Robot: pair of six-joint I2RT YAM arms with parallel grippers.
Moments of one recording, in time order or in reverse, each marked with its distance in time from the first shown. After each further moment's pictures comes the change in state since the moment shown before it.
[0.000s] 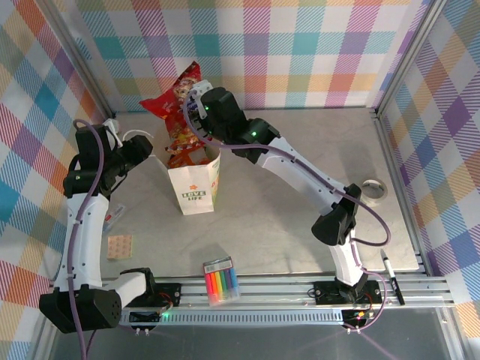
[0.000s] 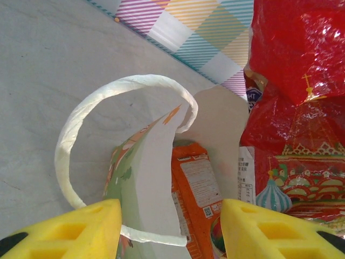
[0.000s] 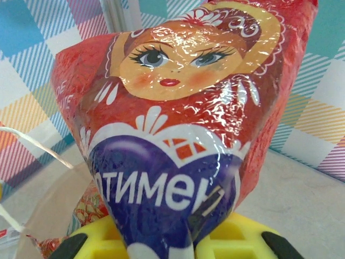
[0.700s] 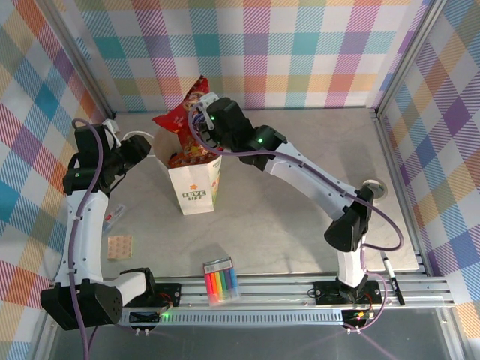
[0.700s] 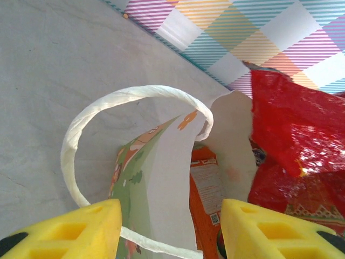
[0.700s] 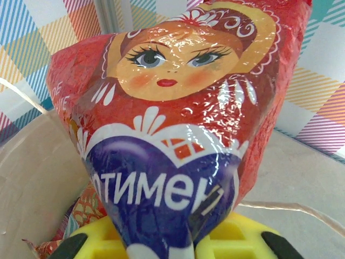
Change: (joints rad) left arm 0.024 0.032 0.000 0.000 0.008 -0.012; right arm 0.006 -0.142 -0.222 -0.005 0.018 -0.015
